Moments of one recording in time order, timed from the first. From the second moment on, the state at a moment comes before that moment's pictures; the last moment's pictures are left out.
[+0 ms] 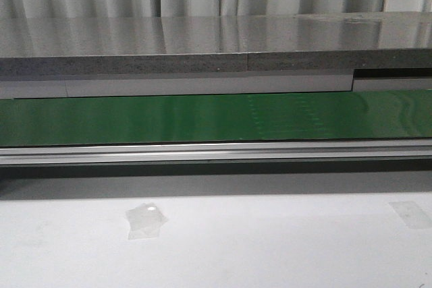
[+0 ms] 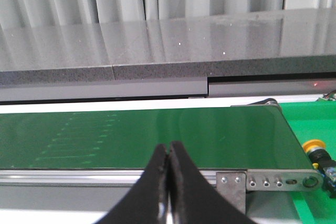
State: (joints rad) left arm 0.02 0.40 -0.41 -0.60 0.21 0.63; right arm 0.09 0.00 -0.02 0.01 0.08 0.07
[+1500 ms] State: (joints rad) left arm 0.02 0.40 -0.41 -0.60 0.21 0.63; right arm 0.09 -0.01 0.03 0.01 0.07 0.08
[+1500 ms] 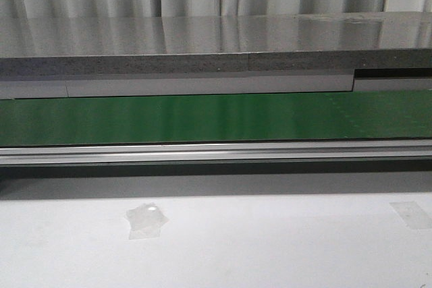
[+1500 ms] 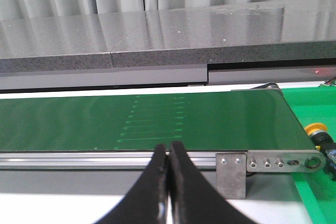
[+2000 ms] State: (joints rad) left arm -0.01 0.34 -0.38 0.15 0.21 -0.13; right arm 0.09 -0.01 0.03 0.01 0.07 0.08
